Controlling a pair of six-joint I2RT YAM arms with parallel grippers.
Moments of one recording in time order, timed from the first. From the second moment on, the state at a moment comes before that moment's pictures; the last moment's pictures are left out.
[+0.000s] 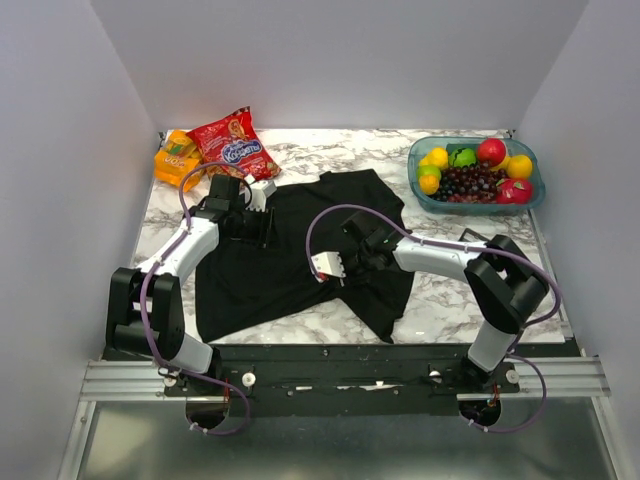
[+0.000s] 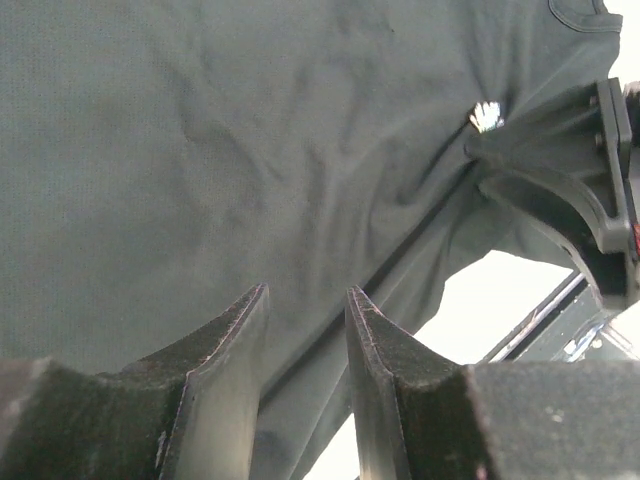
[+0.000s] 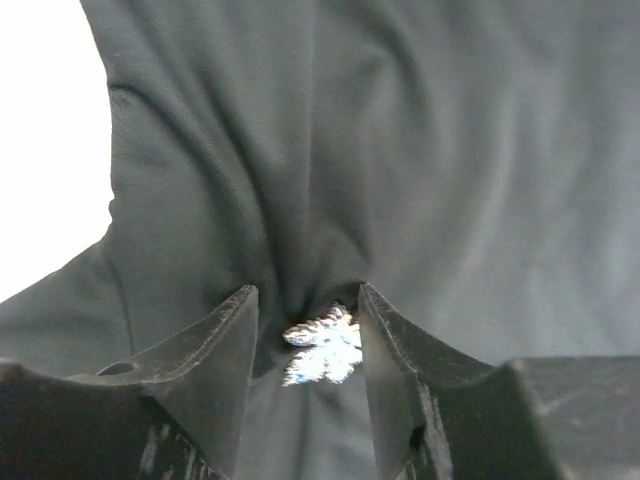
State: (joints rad) left arm -0.18 1.48 0.98 -0.49 0.59 -0.03; right arm 0.77 1.74 1.01 -0.34 -0.34 -1.07
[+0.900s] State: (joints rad) left arm -0.18 1.45 0.97 -0.49 0.59 -0.01; right arm 0.76 1.70 1.12 -0.38 -0.28 -0.98
